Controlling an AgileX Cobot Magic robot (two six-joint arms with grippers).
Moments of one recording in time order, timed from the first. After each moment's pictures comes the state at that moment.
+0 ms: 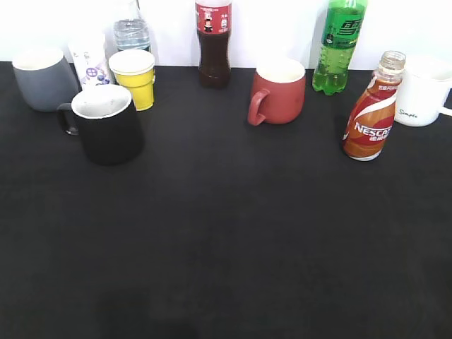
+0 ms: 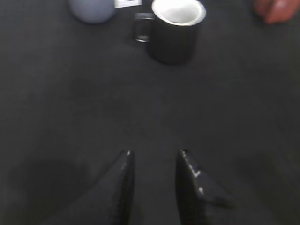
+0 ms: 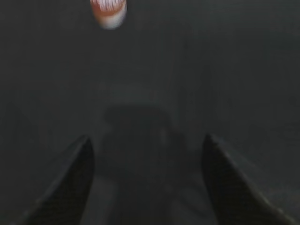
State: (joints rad) left arm -0.28 0.22 -0.59 0.02 1.02 -0.10; right arm 0.31 0.33 -0.63 -0.13 1.09 0.18
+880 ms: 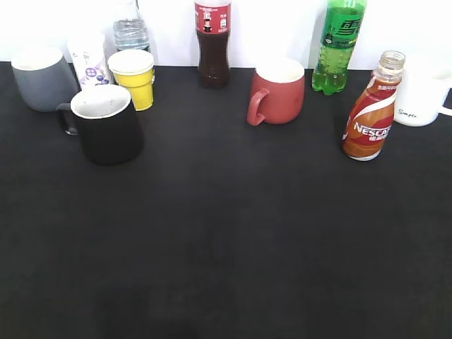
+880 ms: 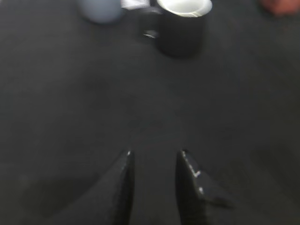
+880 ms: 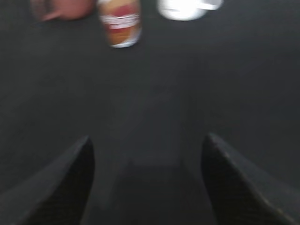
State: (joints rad) left arm -0.19 0.05 -0.53 0.01 1.07 -0.02; right arm 0.17 -0.01 -0.50 -0.06 1.06 0.16
